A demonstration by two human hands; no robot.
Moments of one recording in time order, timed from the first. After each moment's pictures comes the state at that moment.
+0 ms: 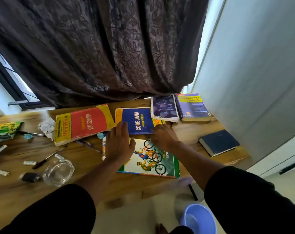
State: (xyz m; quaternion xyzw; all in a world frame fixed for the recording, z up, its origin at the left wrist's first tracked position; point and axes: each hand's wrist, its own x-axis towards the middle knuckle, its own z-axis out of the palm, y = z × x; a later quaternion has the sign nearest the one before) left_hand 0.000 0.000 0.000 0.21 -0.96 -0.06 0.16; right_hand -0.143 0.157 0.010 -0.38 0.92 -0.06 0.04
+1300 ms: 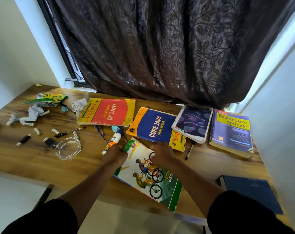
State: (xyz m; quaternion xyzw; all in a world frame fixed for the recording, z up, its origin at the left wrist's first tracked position) left_hand -0.019 0.018 -0.030 0.59 -0.73 -0.34 0.04; right_hand -0.190 0.125 -0.050 -0.52 0.83 -0.08 0.17
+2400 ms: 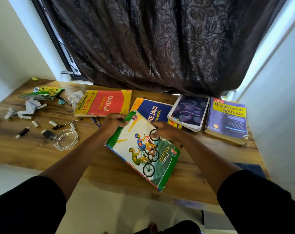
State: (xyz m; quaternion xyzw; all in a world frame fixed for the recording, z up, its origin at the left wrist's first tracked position) left_hand -0.032 -0.007 0.037 0.43 -0.69 -0.57 0.15; right_hand -0.235 0.132 0.005 -0.42 0.72 -0.31 0.46
